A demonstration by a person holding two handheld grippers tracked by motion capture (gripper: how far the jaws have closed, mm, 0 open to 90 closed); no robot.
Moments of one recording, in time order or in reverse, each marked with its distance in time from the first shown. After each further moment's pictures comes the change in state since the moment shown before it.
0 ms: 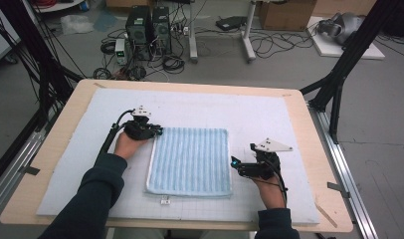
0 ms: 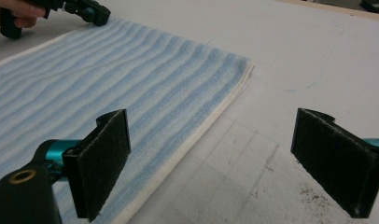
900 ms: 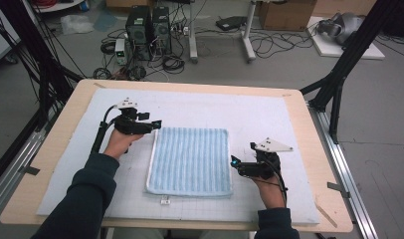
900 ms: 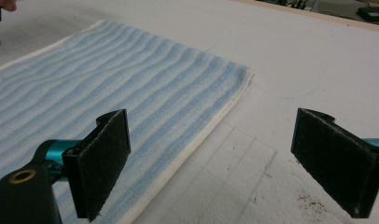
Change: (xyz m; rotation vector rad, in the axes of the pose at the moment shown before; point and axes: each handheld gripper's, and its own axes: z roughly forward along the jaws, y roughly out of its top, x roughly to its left) left arm 0.001 0.017 -0.037 -0.178 -0.024 -0.142; right arm 0.001 0.002 -0.002 -0.020 -0.004 -0.016
